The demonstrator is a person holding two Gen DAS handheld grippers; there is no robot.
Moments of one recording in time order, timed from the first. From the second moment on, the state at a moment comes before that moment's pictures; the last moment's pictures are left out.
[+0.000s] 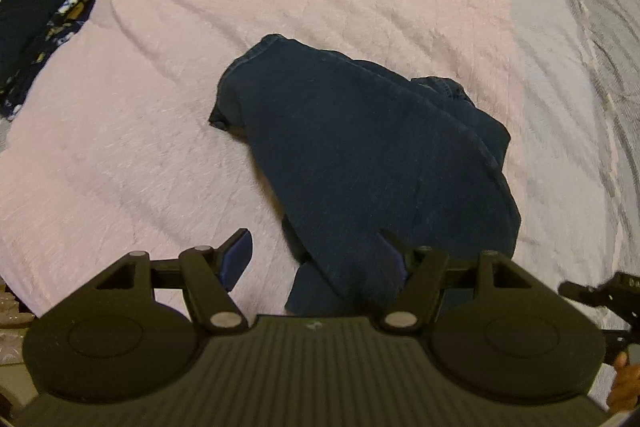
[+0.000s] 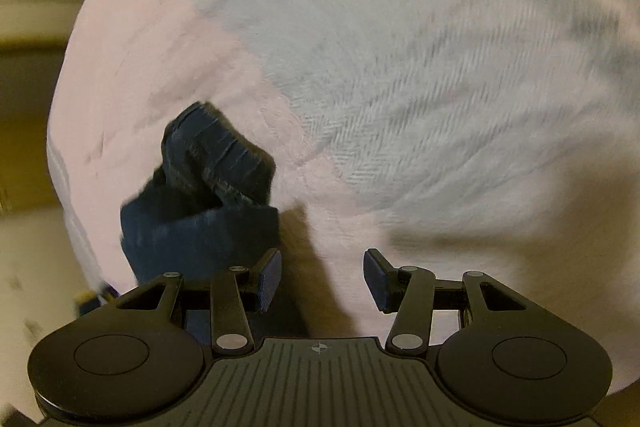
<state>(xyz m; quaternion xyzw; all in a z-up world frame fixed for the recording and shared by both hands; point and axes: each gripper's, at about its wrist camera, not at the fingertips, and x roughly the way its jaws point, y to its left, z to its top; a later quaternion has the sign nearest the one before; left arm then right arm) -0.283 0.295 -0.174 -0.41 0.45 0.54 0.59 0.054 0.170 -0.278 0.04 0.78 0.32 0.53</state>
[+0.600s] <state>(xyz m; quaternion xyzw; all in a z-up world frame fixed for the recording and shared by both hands) -0.322 0.309 -0.181 -0.44 0.43 0.55 0.56 0.004 0.235 -0.310 0.01 0.80 0.46 0.39</state>
